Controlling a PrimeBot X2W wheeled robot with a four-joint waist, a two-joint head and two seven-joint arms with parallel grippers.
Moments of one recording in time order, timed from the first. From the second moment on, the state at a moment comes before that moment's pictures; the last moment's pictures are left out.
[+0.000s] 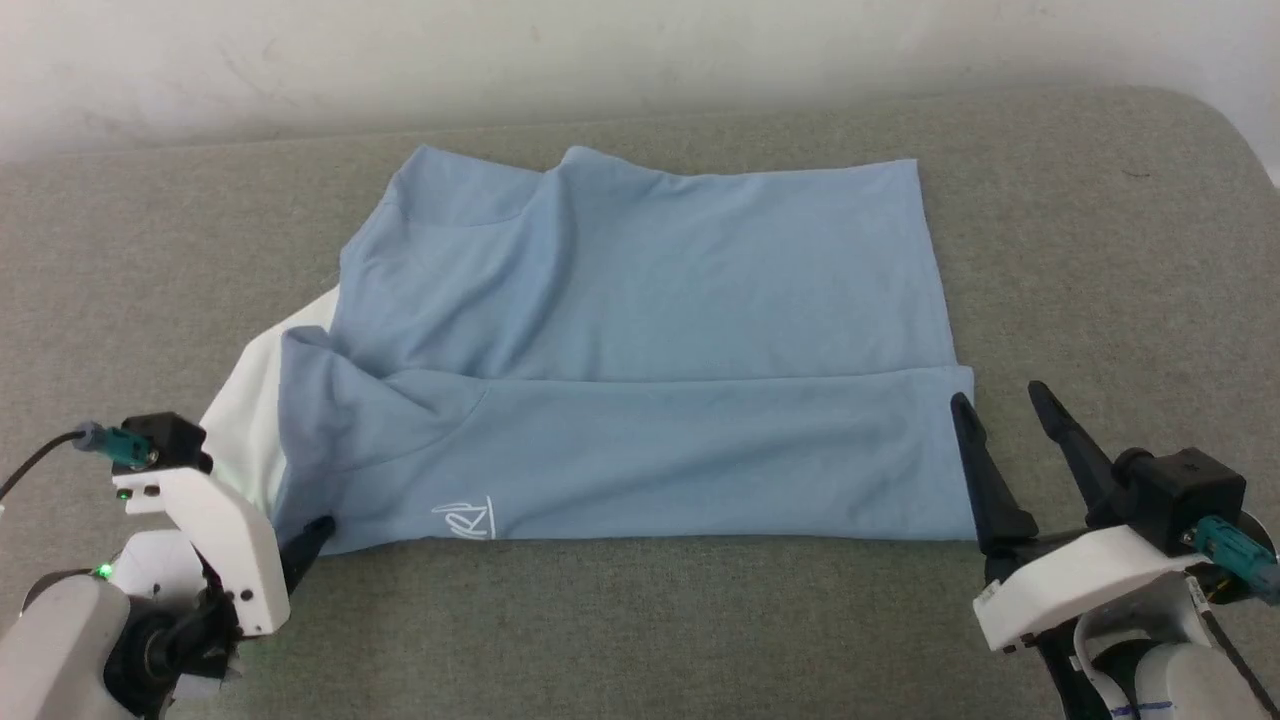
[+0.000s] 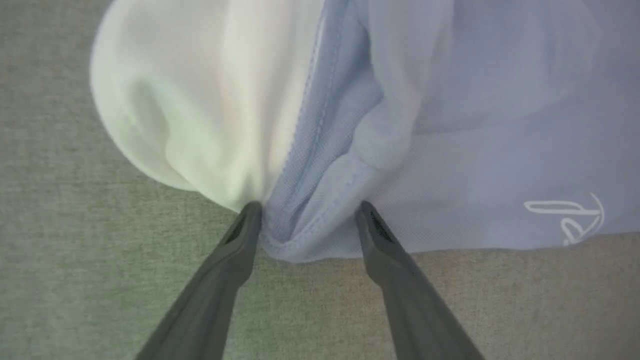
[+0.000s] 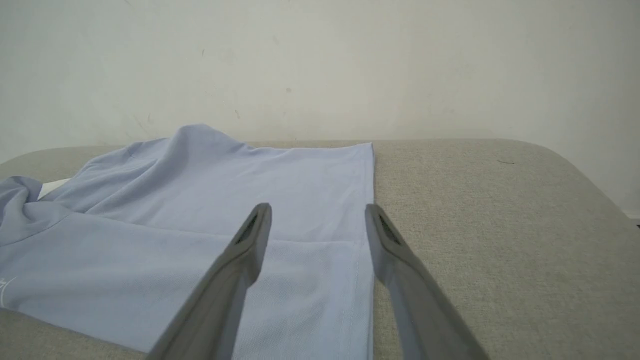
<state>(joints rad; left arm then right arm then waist) -0.26 0.66 -0.39 0.24 -0.94 0.12 0.56 -0.03 -0.06 0.02 -0.07 0.17 0.13 0.03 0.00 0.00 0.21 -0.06</state>
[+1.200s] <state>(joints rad) -0.27 0.60 -0.45 0.23 -0.97 0.04 0.57 -0.23 -0.23 0.13 0.32 0.49 0.13 0.60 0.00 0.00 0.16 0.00</state>
